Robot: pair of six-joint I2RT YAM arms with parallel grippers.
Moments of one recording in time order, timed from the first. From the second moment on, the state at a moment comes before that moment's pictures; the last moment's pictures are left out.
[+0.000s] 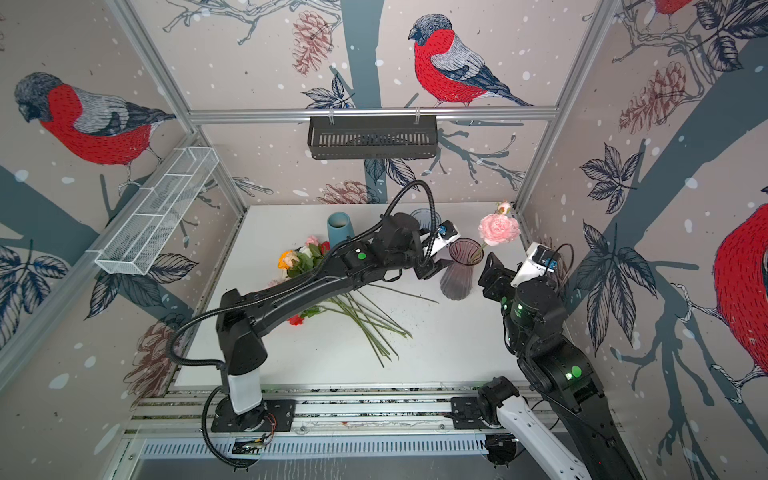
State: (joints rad) left arm -0.98 1.85 1.77 -0.33 0.13 0.28; right arm 0.45 0.57 0.97 -0.62 0.47 0.43
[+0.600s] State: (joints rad) left arm -0.53 1.09 0.85 0.17 0.01 0.22; right arm 0.90 0.96 0.88 -0.38 0.07 0.37
